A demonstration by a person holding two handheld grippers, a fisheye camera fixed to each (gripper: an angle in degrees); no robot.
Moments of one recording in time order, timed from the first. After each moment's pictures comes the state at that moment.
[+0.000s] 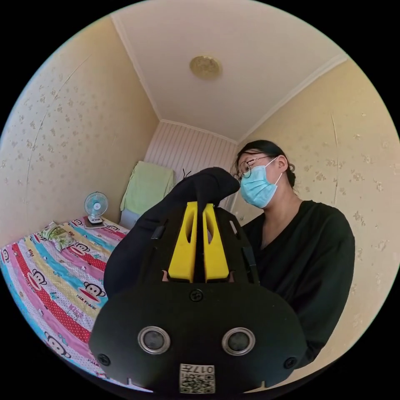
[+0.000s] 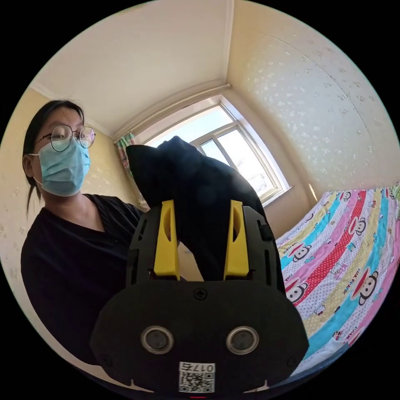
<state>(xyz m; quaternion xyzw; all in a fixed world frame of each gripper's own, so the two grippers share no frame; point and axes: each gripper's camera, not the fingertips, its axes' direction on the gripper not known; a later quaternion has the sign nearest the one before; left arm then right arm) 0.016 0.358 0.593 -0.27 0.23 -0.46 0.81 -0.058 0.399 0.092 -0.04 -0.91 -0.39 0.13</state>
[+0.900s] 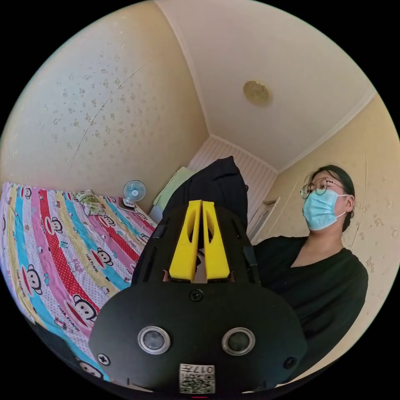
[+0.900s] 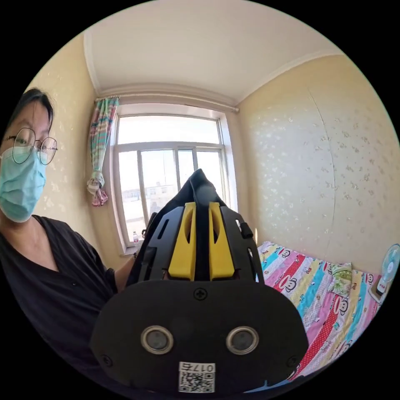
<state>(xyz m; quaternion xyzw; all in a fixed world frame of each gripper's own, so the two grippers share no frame) 0.054 0.384 0.513 -0.31 0.05 -0.57 0.76 0.161 0.508 -0.145 0.23 -0.84 -0.40 0.30</state>
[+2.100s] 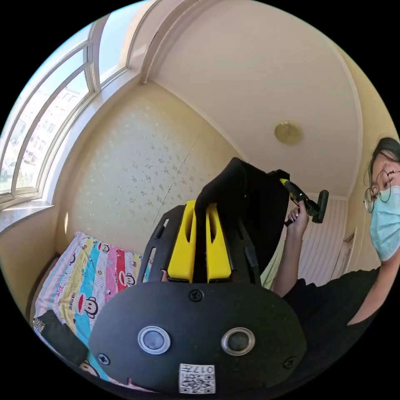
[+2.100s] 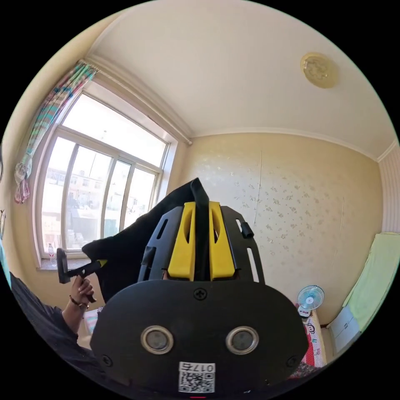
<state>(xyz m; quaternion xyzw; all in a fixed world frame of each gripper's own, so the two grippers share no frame) -0.119 0.301 0.524 -0.26 -0.31 -0.37 0.84 0.186 0.440 -0.295 0.41 -0.72 -0.30 0.47</state>
